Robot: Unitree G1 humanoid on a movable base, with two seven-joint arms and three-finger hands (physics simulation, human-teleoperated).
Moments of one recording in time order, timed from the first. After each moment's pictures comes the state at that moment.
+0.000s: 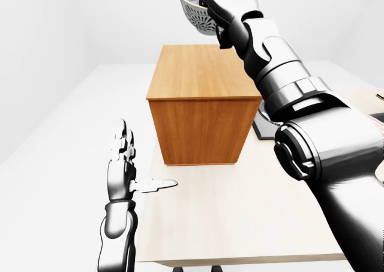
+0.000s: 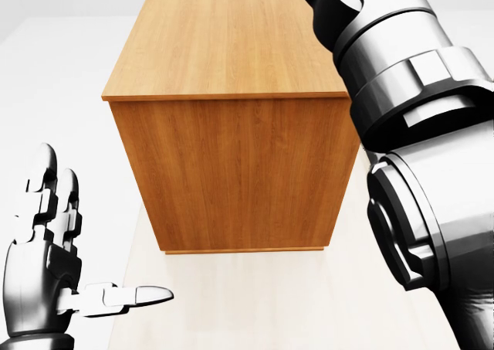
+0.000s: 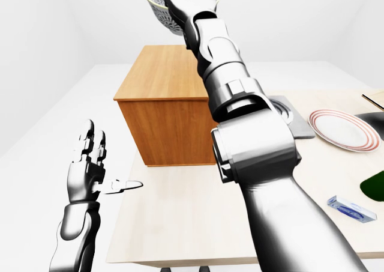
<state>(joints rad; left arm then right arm) 0.14 0.00 0.04 -0.35 0.02 -0.09 0.01 -1.74 -0.19 0.02 1.36 -1.24 -0.04 0.03</state>
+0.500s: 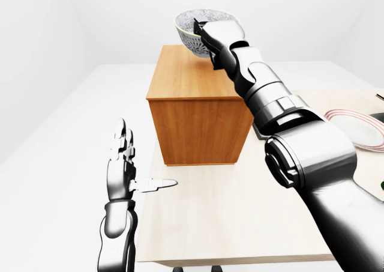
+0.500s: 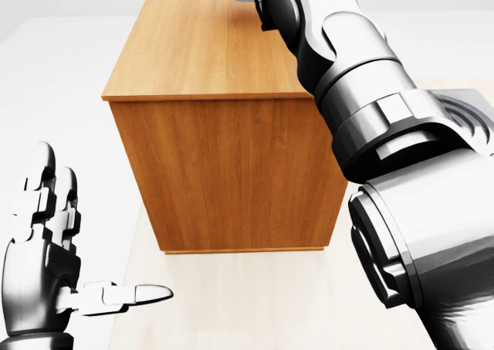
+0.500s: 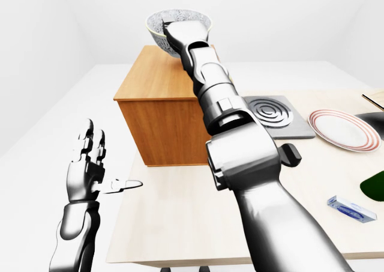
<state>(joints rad) 0.13 0.00 0.05 -0.36 0.02 -0.09 0.01 -1.64 -0.14 0.04 1.36 -1.25 -0.04 -0.01</state>
